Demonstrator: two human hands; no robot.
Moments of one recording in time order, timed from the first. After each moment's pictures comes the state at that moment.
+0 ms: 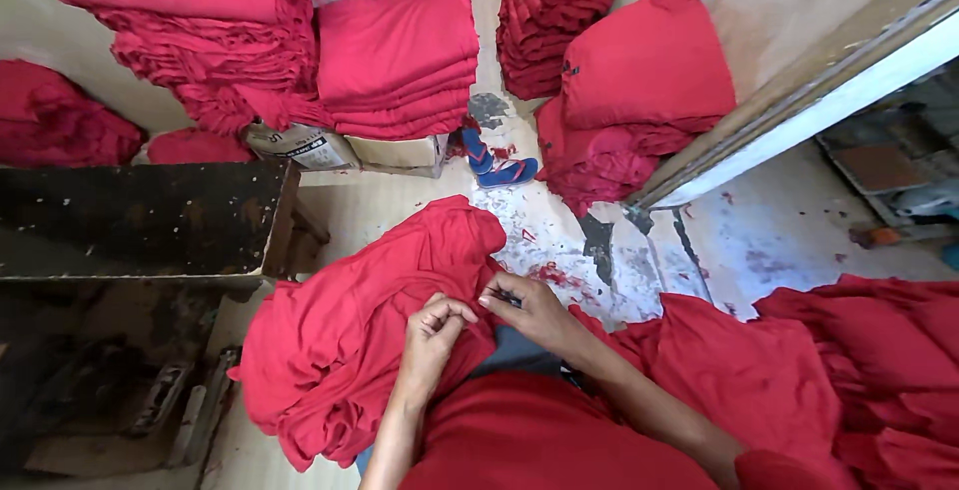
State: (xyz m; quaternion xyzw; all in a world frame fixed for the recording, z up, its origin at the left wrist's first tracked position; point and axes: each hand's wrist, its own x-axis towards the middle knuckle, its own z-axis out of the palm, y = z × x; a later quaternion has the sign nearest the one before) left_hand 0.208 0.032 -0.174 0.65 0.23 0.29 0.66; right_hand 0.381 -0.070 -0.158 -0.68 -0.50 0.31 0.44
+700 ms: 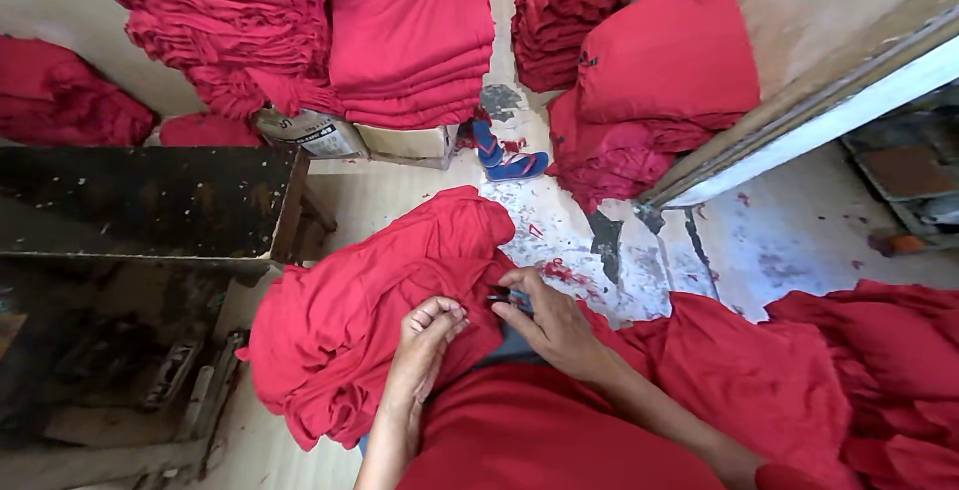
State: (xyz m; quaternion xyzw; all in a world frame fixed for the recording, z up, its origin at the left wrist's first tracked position) left_hand 0.190 0.023 -0.156 0.43 0.31 0.26 0.81; right_hand 0.361 -0.087 -0.138 -0.73 -0.52 0.22 0.38
